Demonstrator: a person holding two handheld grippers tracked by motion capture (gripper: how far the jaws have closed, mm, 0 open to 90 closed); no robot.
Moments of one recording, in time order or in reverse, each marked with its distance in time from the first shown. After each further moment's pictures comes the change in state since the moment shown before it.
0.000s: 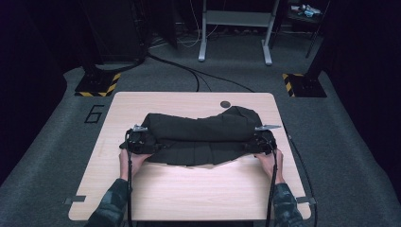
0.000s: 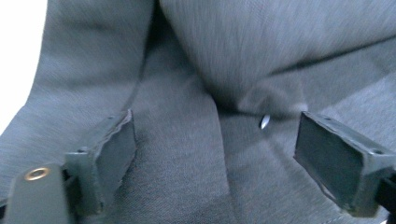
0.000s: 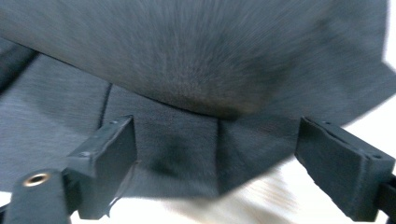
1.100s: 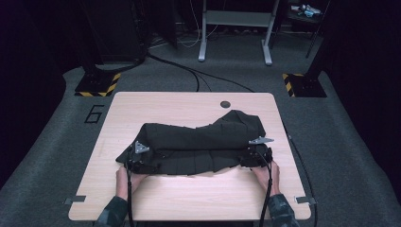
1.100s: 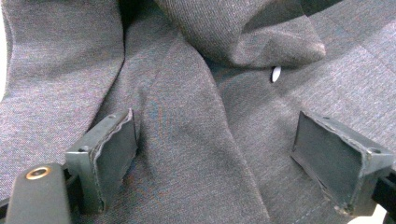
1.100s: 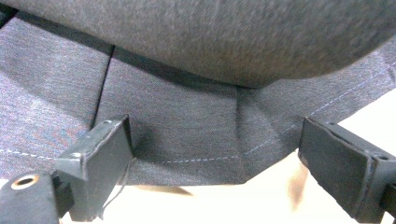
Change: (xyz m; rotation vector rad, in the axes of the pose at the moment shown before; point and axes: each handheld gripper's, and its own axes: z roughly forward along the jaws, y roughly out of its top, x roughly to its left) left arm -0.032 -0.057 -0.023 0.000 0.082 0.147; right arm 0.037 -0.037 -0.009 0.021 -0.065 -0.053
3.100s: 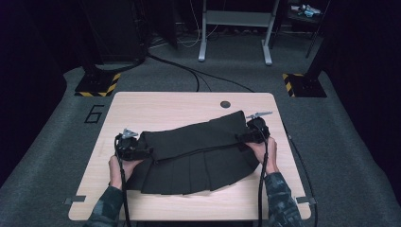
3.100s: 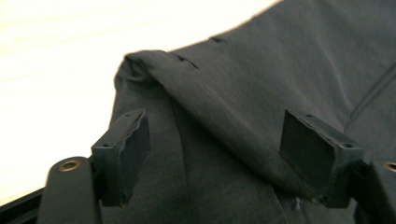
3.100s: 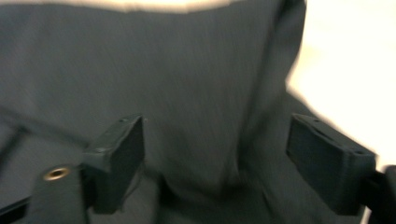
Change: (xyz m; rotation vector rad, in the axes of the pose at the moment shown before) left arm 0.028 0.040 -0.026 -0.048 -0.002 -0.105; right arm -0.013 0.084 -0.009 0.017 0.050 0.037
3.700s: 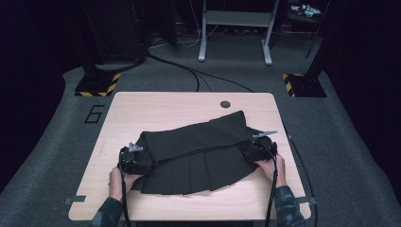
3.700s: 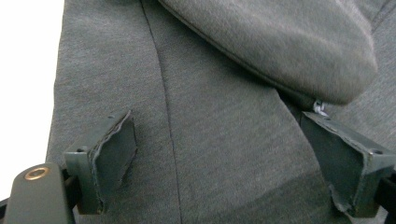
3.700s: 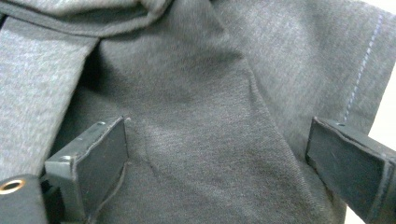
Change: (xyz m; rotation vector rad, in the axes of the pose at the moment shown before) left arm -0.009 -0.044 0.013 0.116 0.005 0.073; right arm -0.019 -0.069 0.015 0.074 -0.026 -0.032
